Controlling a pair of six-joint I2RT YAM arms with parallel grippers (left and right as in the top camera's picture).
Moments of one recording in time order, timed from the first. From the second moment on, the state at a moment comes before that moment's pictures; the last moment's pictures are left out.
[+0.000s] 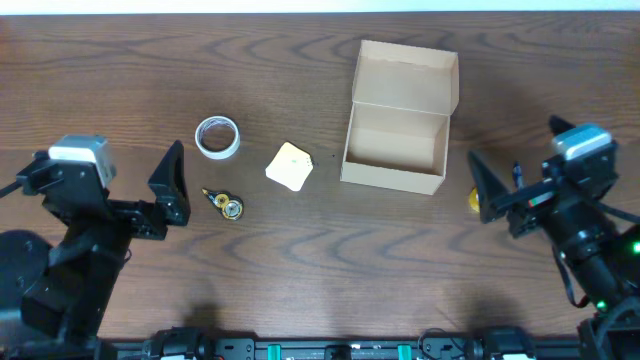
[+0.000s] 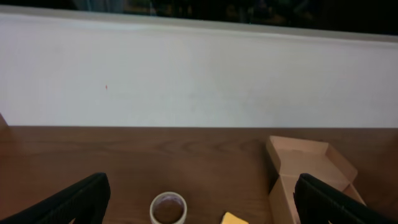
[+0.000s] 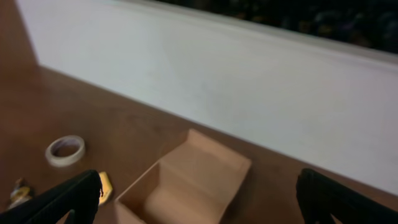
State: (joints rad) left arm 0.07 0.70 1.30 -0.78 0.23 -0.07; right arm 0.06 0.71 1.18 -0.68 -0.31 -0.16
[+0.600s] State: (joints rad) left arm 0.03 0.71 1.42 -0.85 0.29 0.00; right arm 0.12 0.86 1.32 -0.63 -0.21 -0.09
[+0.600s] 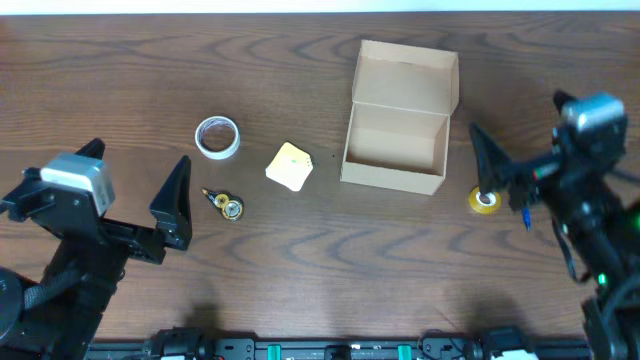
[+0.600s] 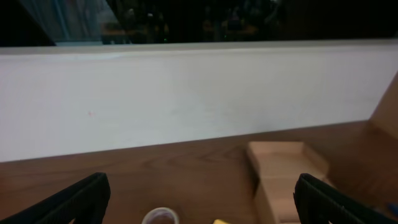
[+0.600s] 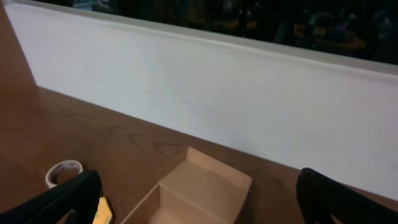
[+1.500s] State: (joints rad) left arm -0.02 1.01 1.44 -0.80 0.07 0.22; right arm 0.17 1.11 1.45 -0.45 0.24 -0.11
